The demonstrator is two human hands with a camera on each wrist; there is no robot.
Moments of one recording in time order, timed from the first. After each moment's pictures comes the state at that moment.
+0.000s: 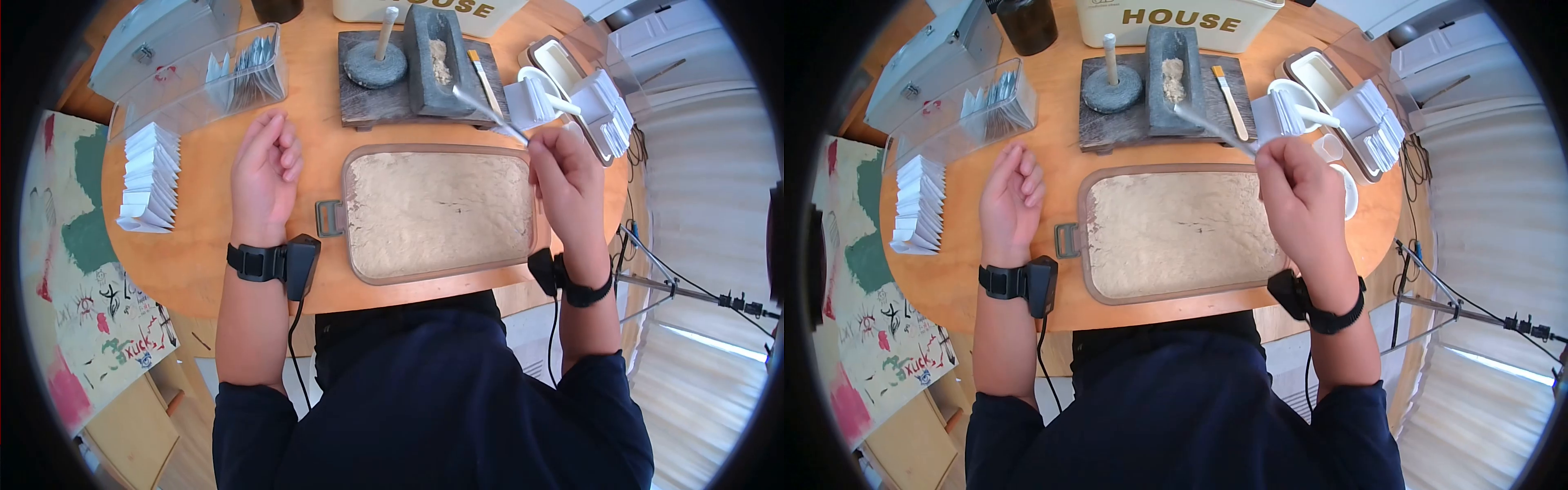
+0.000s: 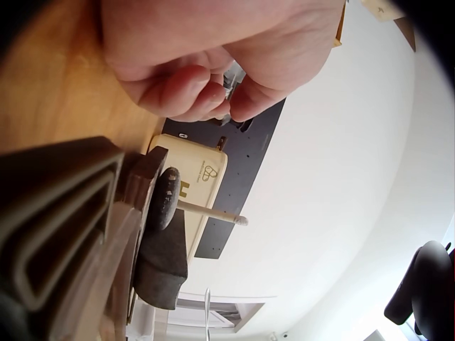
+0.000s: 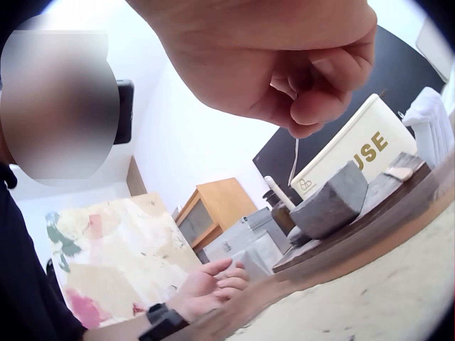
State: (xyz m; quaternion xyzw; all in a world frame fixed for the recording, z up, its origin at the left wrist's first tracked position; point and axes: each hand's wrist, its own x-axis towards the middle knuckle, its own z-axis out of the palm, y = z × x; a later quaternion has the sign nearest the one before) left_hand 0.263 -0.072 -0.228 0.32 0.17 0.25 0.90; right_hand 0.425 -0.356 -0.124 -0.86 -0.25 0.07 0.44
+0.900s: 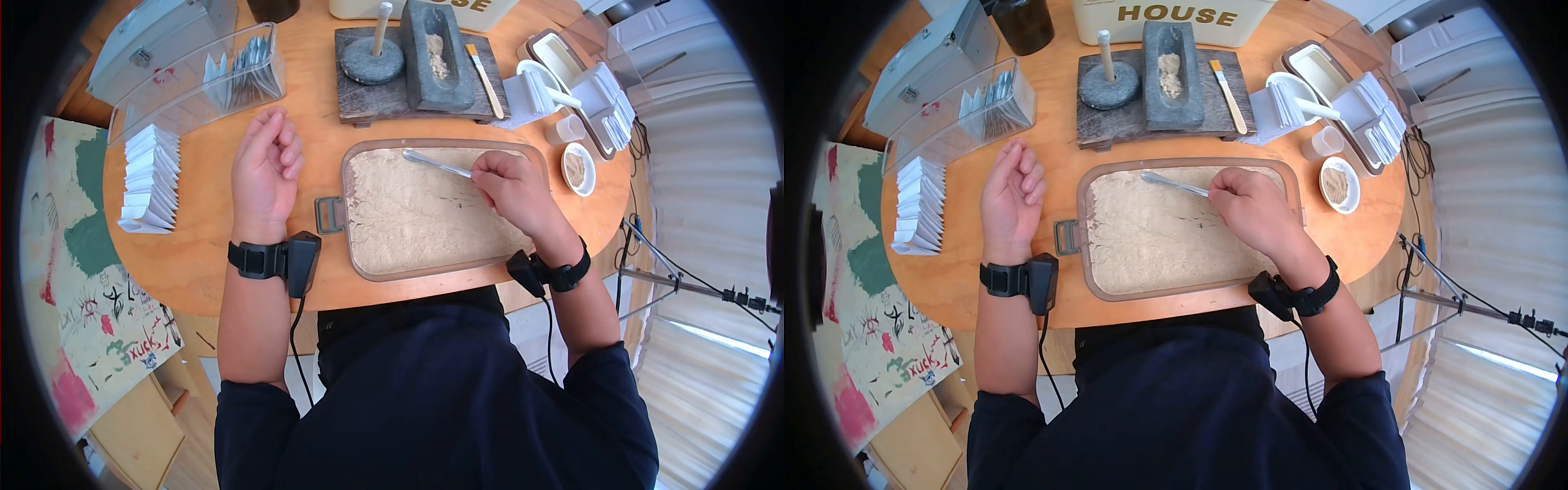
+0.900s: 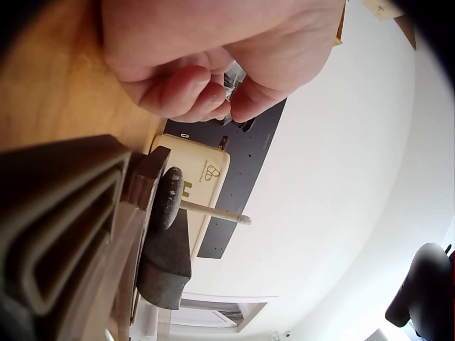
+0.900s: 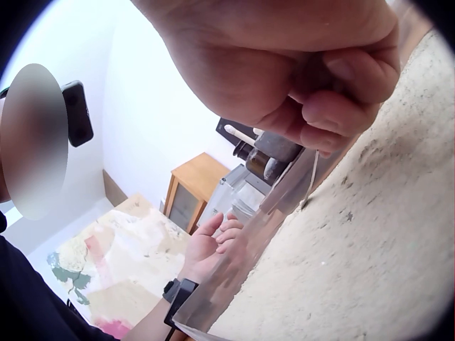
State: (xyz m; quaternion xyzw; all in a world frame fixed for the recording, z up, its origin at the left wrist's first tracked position) left_hand 0.265 -0.071 -0.230 0.32 0.16 0.24 0.90; right_hand 0.426 -0.346 -0.166 -0.86 -0.22 0.32 0.33
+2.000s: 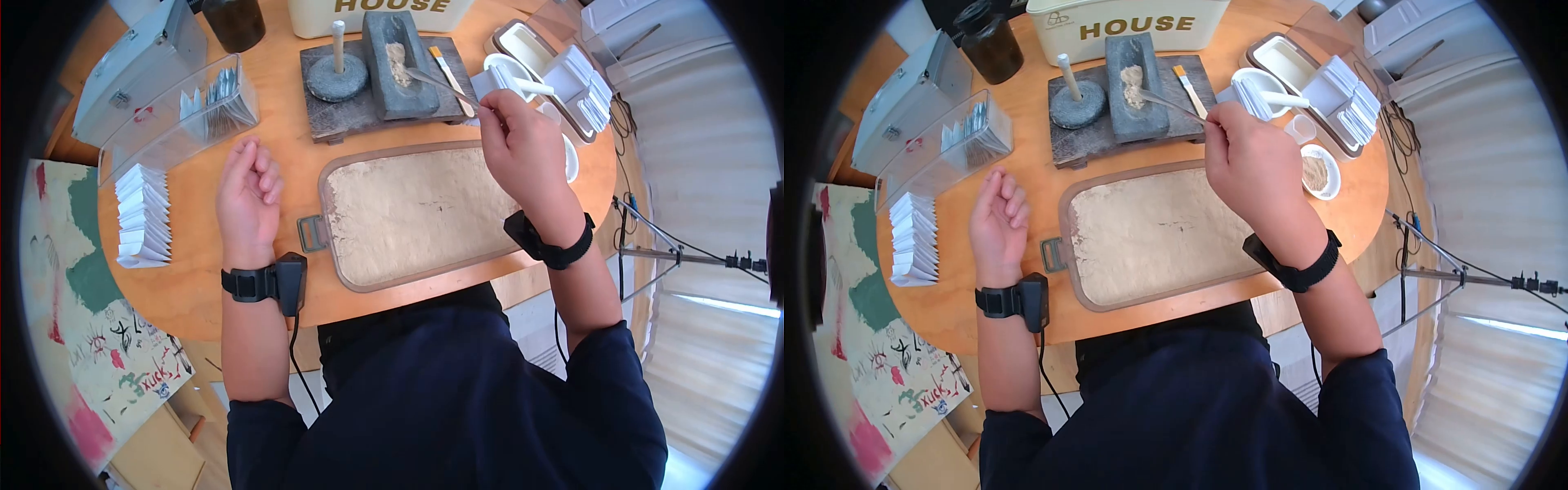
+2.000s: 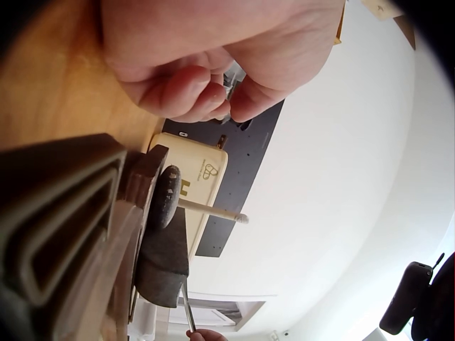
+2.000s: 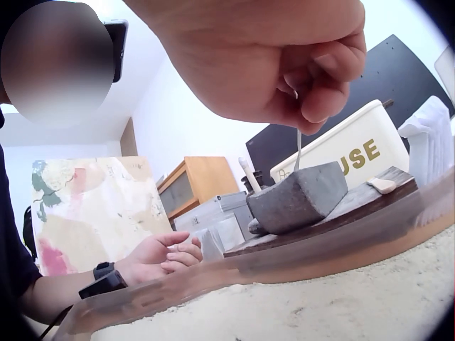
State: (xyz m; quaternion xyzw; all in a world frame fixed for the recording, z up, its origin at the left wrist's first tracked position) left_hand 0.264 -0.071 -0.231 0.31 0.17 0.24 0.90; right_hand 0.443 -0.334 -0.140 -0.87 -0.39 -0.16 0.27
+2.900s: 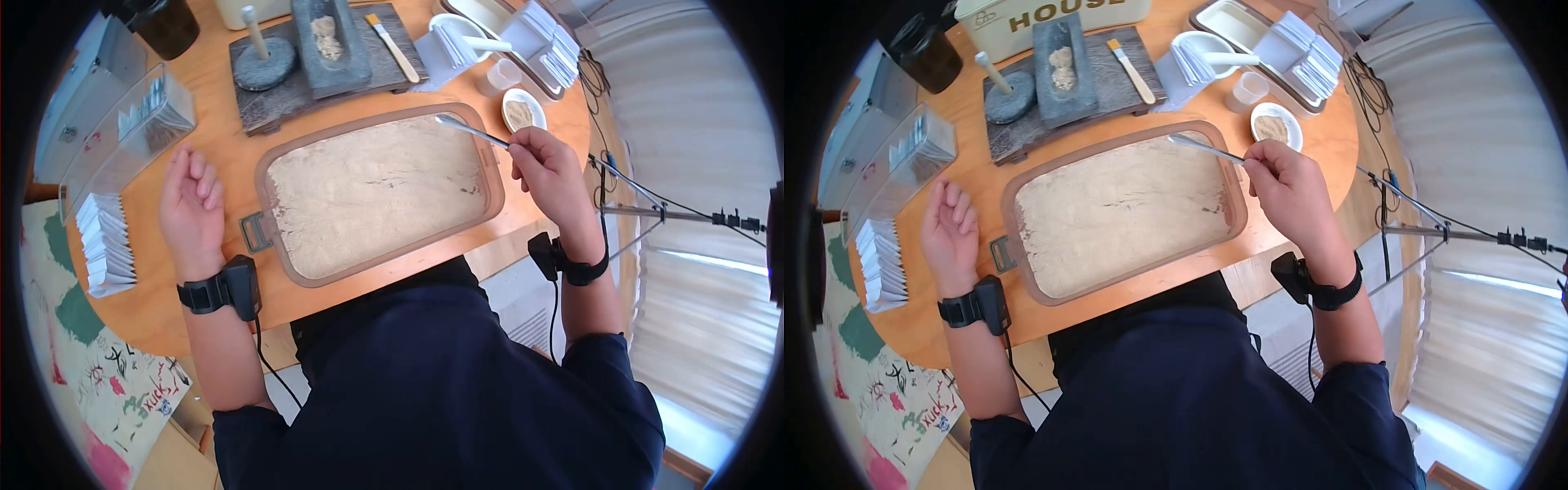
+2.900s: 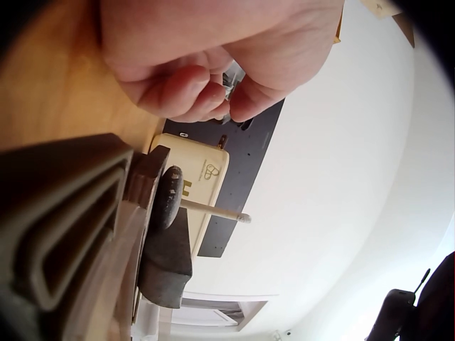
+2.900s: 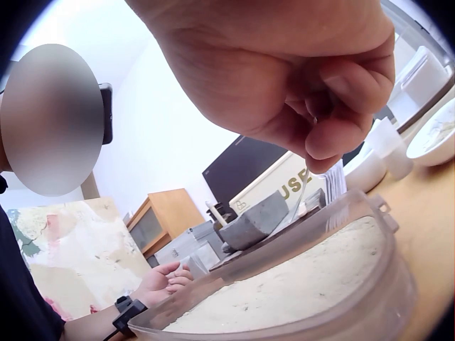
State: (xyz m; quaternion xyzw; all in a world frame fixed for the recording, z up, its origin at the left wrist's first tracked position) left_hand 0.262 -0.064 -0.240 0.31 0.13 0.22 0.92; right_hand 0.430 -0.449 -0.134 -0.91 -0.14 0.14 0.37
